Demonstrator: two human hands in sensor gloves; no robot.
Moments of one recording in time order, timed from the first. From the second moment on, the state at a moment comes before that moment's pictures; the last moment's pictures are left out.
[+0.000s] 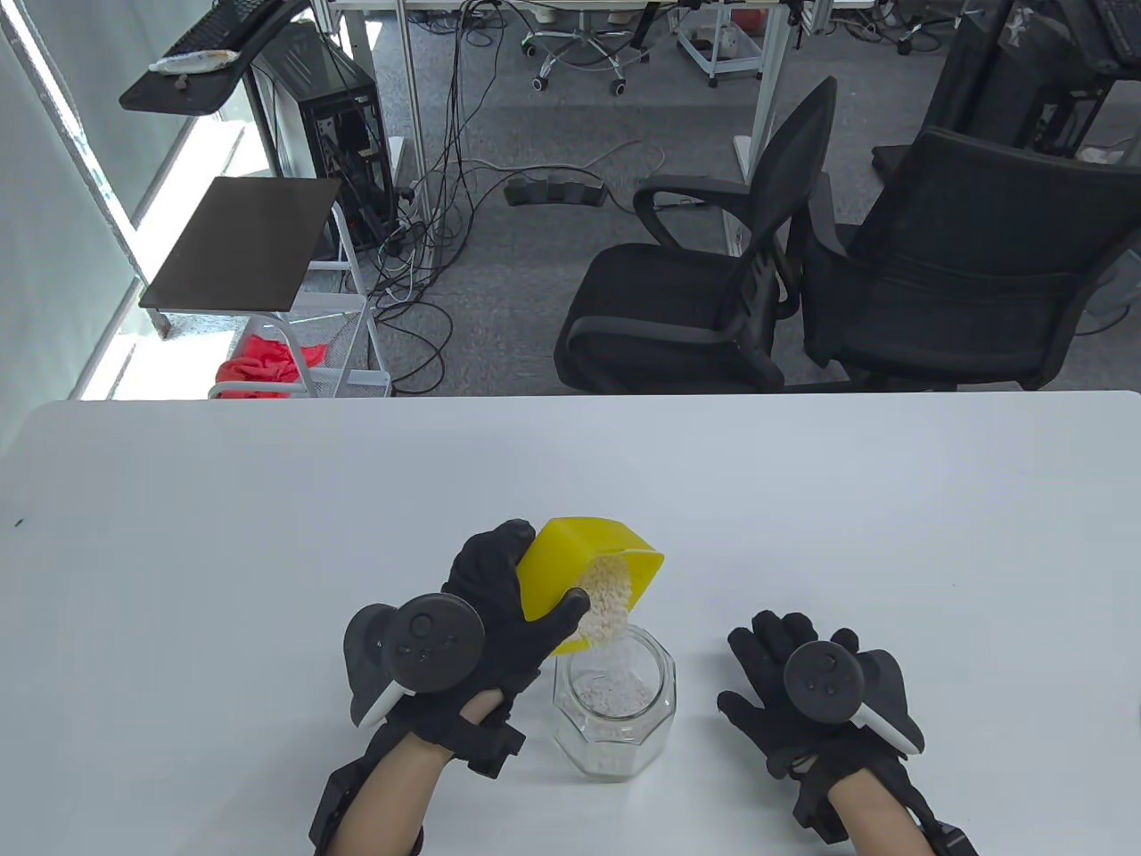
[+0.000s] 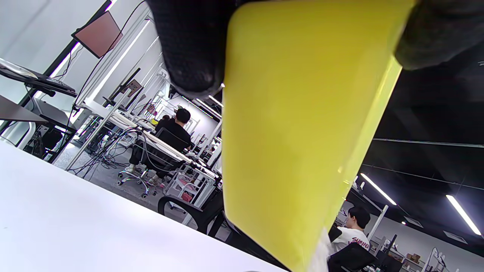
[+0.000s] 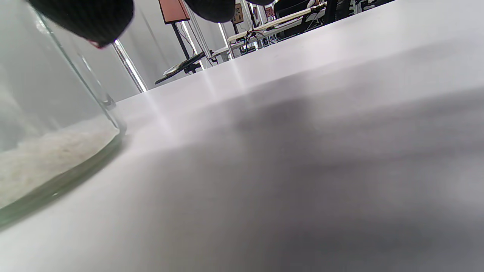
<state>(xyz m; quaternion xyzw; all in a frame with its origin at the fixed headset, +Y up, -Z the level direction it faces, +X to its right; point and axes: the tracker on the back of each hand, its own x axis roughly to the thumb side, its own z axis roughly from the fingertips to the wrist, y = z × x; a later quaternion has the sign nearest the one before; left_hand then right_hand) -0.134 -0.608 -0.299 0.13 -0.21 0.31 0.92 0.221 -0.754 -0.303 0.12 0.07 0.97 0.20</state>
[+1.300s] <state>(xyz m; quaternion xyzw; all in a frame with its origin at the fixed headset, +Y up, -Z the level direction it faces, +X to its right) -0.127 -0.601 -0.289 0.16 -0.25 0.26 0.92 0.221 -0.753 -0.303 0.12 0.07 0.97 0.20</state>
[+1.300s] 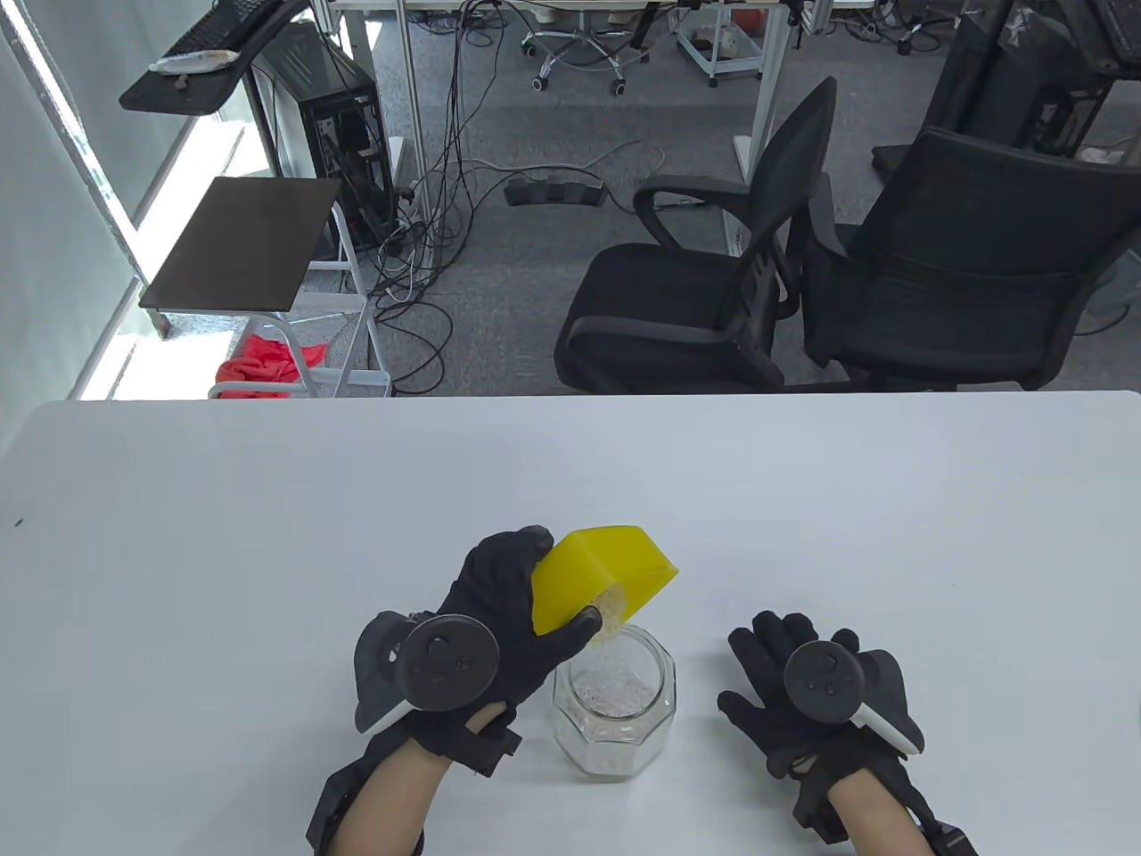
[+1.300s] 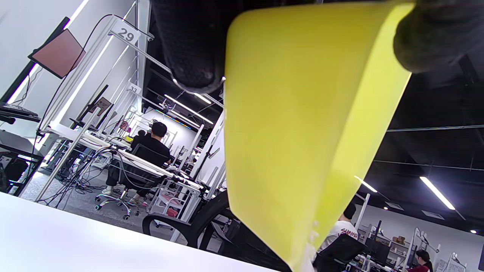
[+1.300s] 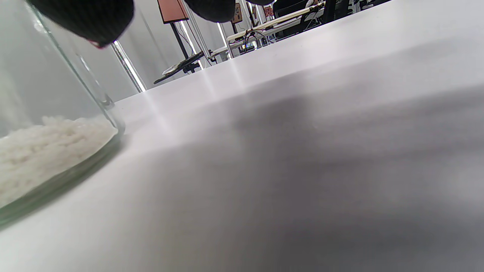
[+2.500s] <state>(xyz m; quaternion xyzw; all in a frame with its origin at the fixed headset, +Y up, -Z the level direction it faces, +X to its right) -0.121 -0.596 -0.284 0.16 -0.34 0.25 0.89 0.222 -0.754 -0.303 0.12 0.07 0.97 0.21</state>
